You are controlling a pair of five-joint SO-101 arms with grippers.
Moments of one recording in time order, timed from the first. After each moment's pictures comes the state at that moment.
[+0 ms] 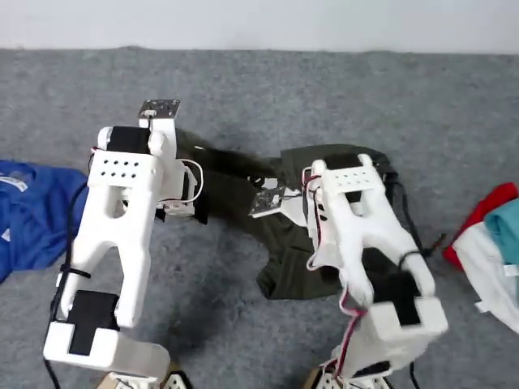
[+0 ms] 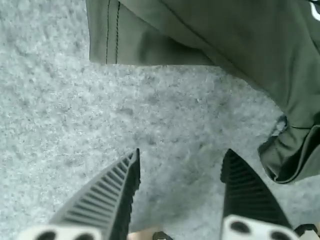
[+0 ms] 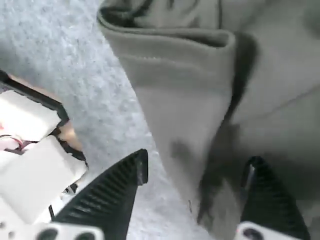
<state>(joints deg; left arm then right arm) 3.0 1.8 3.1 98.8 10.9 -12.1 12.9 15.8 93.5 66.1</state>
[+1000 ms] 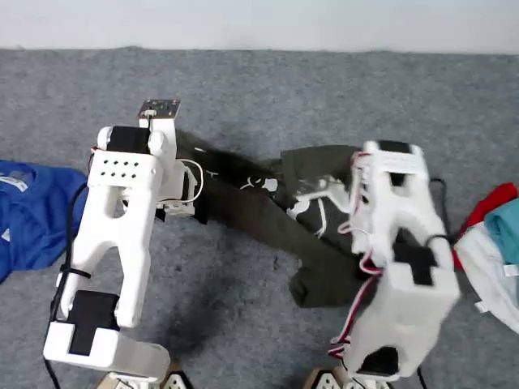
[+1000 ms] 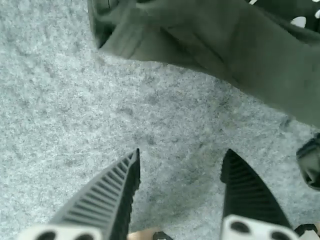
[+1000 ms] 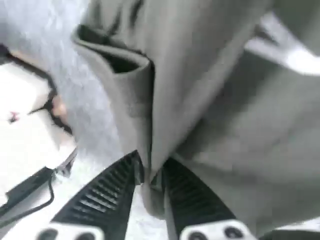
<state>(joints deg) 3.0 1.8 3.1 98.8 10.9 4.1 20.1 7.3 100.5 80.8</state>
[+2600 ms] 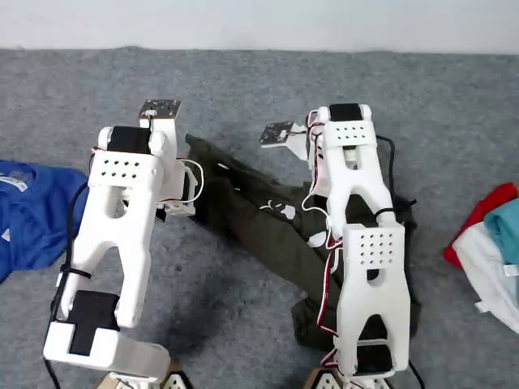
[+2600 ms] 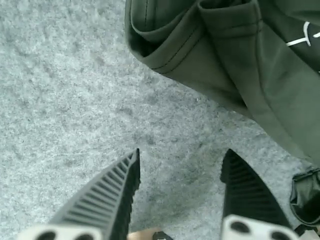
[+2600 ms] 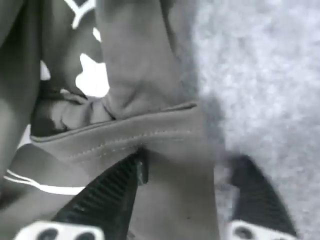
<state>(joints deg) 3.2 1.8 3.1 98.8 10.9 -7.2 56.4 -50.9 100.7 65.0</state>
